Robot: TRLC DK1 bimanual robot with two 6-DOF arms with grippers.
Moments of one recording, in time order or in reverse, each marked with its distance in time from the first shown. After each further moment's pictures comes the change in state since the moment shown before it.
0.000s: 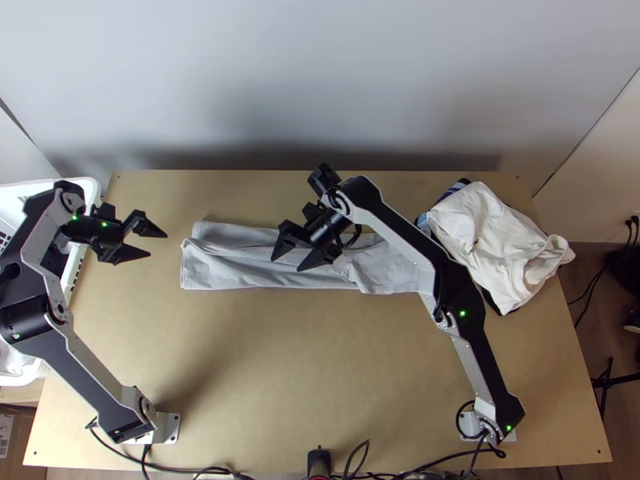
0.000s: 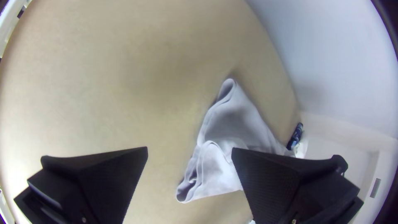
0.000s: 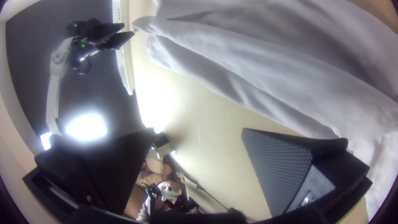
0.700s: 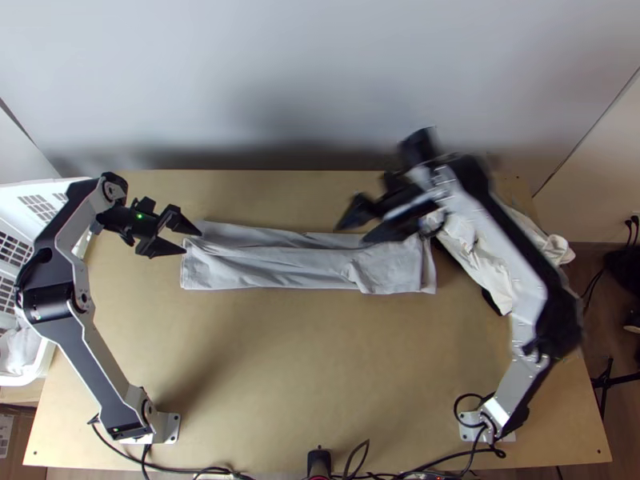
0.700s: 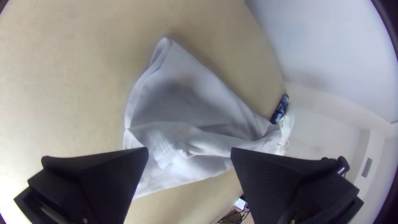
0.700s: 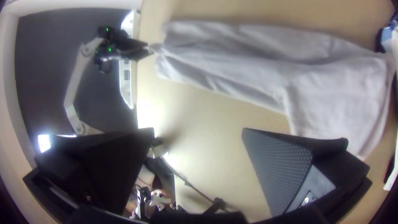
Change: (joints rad) left arm -0.171 0.084 0.101 -0.116 0.124 -0.014; right arm -0.189 -0.486 -0.354 -0.039 0.134 -0.098
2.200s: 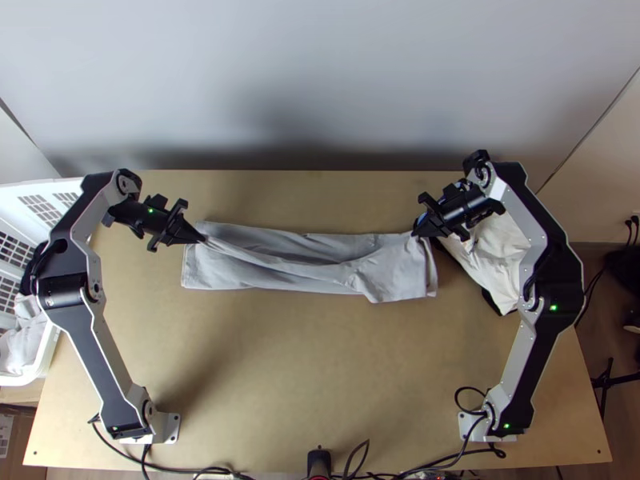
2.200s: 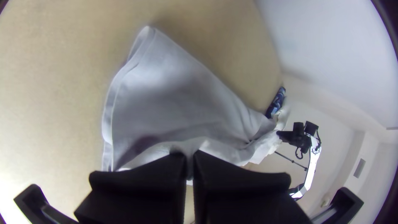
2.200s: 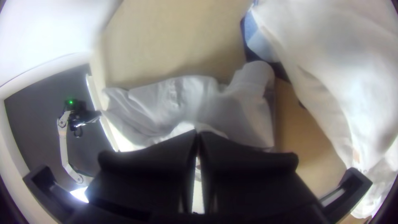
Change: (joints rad) left arm -0.044 0.109 0.122 -0.103 0.049 -0.003; right arm -0.448 0.235 -0.071 -0.045 0.037 -0.212
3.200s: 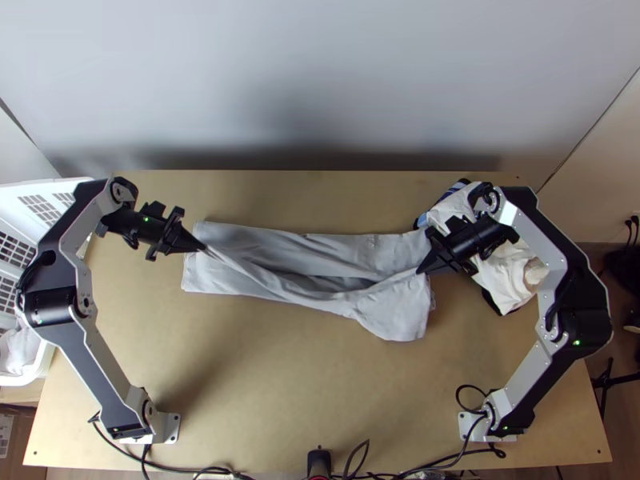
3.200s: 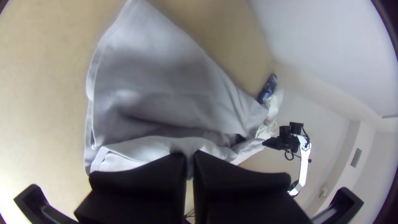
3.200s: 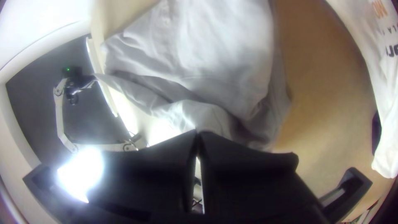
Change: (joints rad) left arm -0.002 -0.135 -0.154 -0.016 0.051 0.049; right arm -0.004 -0.223 -0.339 -0.142 -0.066 -0.184
